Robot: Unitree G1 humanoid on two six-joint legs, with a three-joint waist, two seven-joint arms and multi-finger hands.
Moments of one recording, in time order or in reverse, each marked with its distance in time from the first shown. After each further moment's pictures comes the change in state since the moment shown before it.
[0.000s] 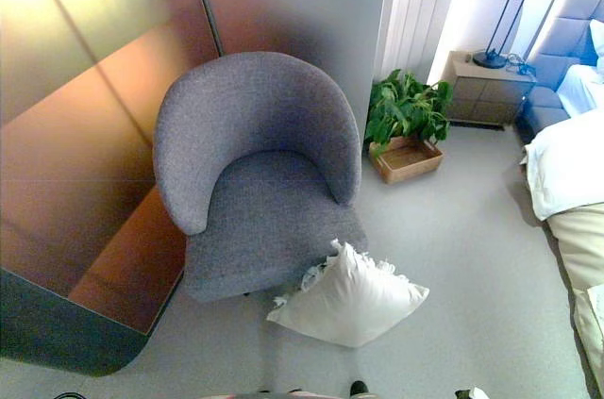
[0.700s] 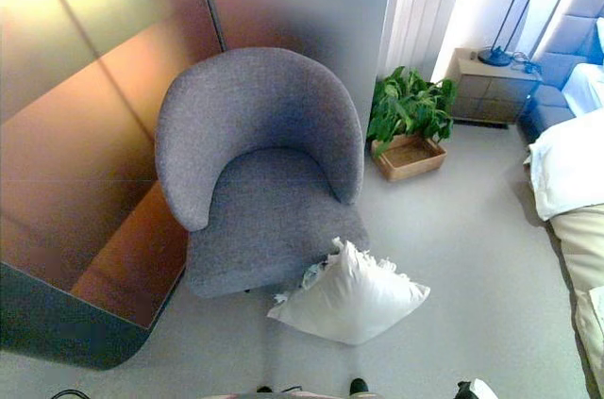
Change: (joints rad) left arm -0.008 0.011 0.003 0.000 -0.001 0.002 -0.016; right arm -0.014 -0.012 0.000 0.000 -0.080 -0.022 -0.040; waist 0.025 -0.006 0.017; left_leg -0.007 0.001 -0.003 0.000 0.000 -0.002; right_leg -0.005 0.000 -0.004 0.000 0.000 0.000
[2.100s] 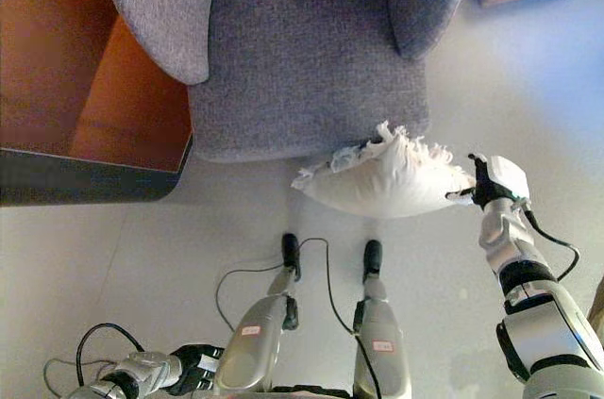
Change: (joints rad) left arm -0.225 -0.044 -0.056 -0.077 -0.163 0.064 -0.004; right arm -0.648 -0.411 0.166 -0.269 -0.026 -0.131 0.073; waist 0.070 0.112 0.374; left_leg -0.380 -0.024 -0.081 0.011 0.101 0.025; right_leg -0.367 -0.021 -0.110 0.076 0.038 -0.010
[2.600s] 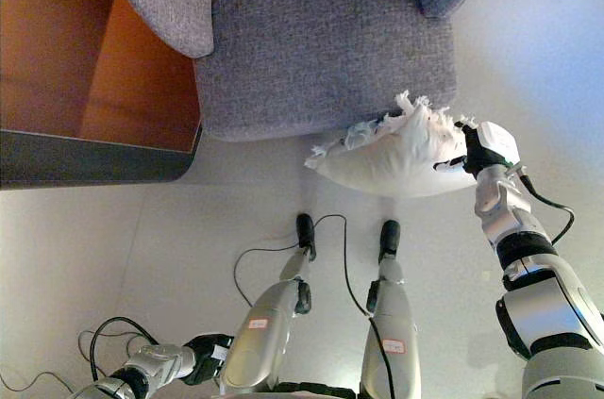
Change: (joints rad) left arm -0.009 -0.024 -0.039 -0.040 -0.050 -0.020 -0.001; right arm -0.135 -0.012 0.047 -0.031 0.034 0.010 0.070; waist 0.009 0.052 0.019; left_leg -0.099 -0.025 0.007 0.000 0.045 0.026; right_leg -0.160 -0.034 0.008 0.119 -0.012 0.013
